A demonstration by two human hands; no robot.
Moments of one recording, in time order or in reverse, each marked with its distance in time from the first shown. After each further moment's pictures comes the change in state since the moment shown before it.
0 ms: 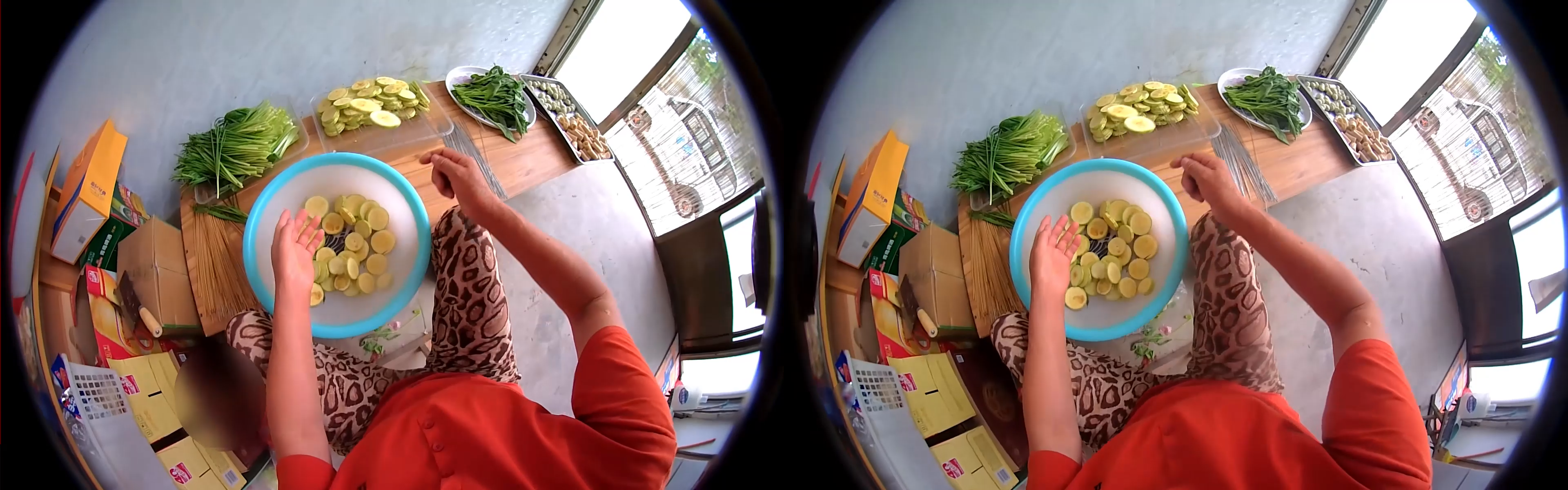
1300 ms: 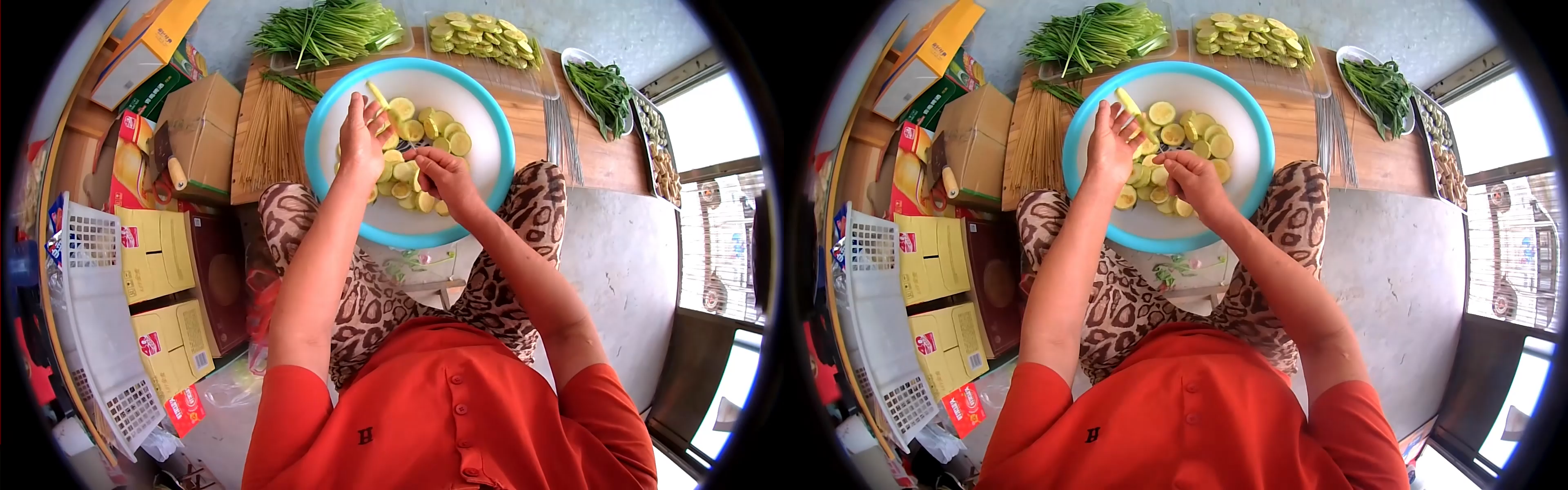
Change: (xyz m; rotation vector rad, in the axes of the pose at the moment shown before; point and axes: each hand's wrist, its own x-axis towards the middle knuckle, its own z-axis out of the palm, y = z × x) left_hand 0.012 -0.010 -0.009 -0.146 0.238 0.067; right_hand -0.053 0.090 0.144 0.153 -0.364 0.237
